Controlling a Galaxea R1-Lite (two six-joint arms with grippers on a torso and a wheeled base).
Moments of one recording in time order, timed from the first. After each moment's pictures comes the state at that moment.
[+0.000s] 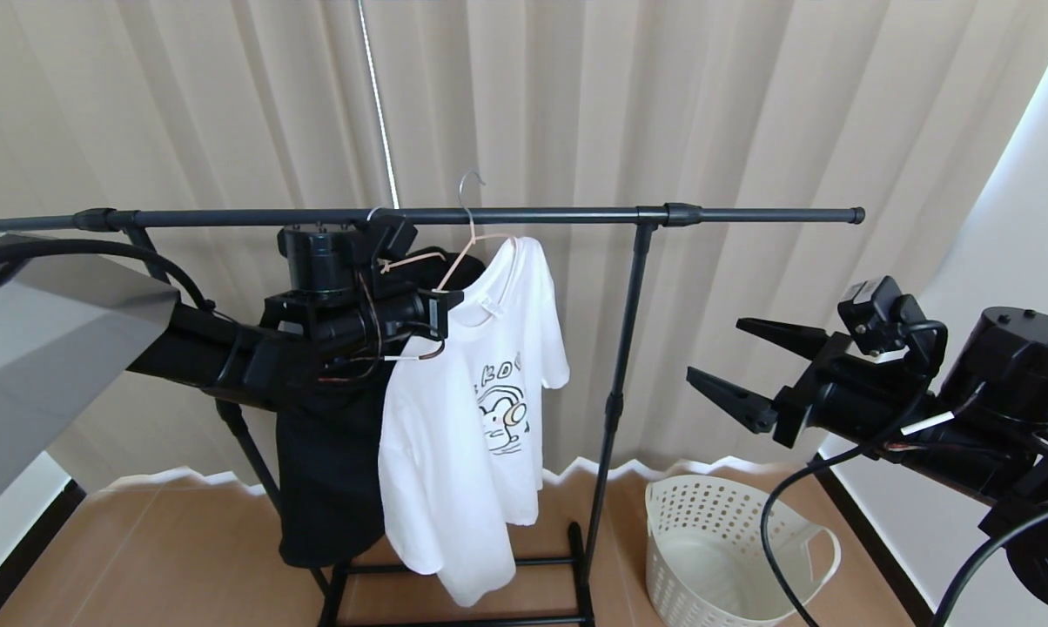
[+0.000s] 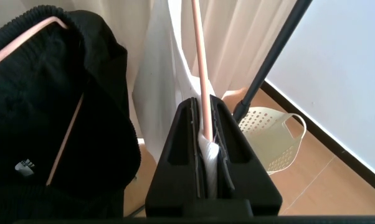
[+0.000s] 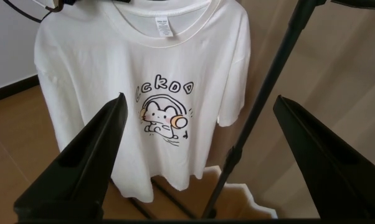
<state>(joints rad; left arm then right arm) -0.29 2.13 -1.29 -0.64 -0.31 0.00 0.24 1.76 -0.49 -1.22 0.48 -0.10</state>
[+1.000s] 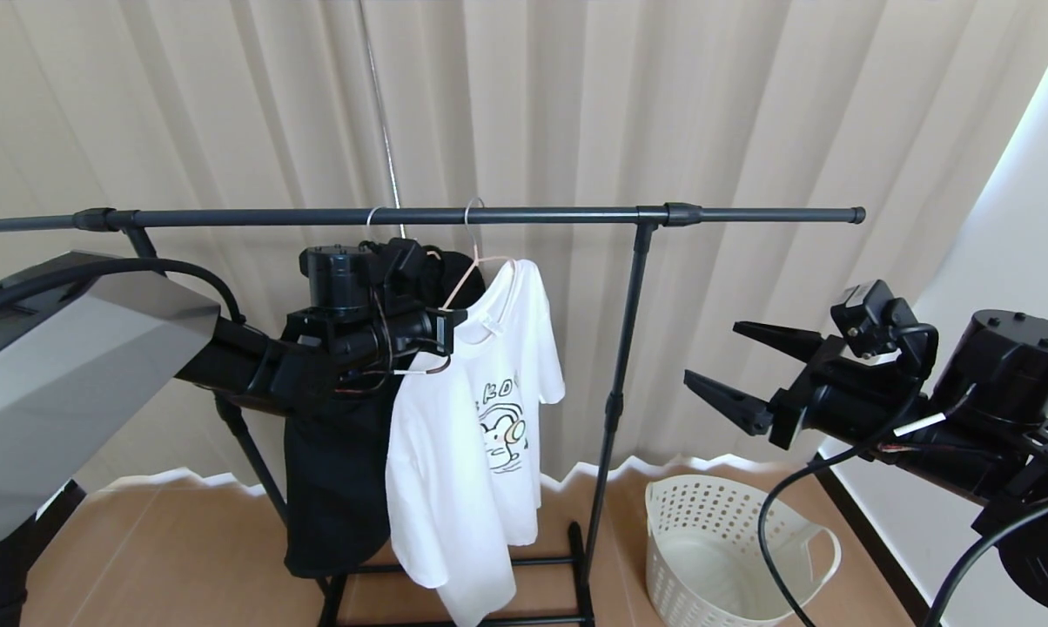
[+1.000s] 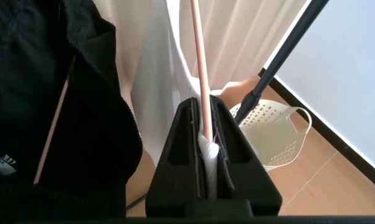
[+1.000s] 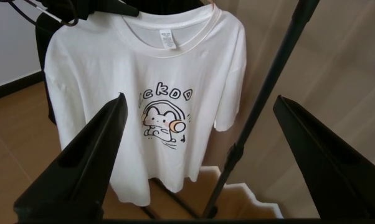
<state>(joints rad) -0.29 2.21 -1.32 -0.64 -0.30 -0.01 0.24 1.78 -0.49 -1.22 0.48 -0.10</state>
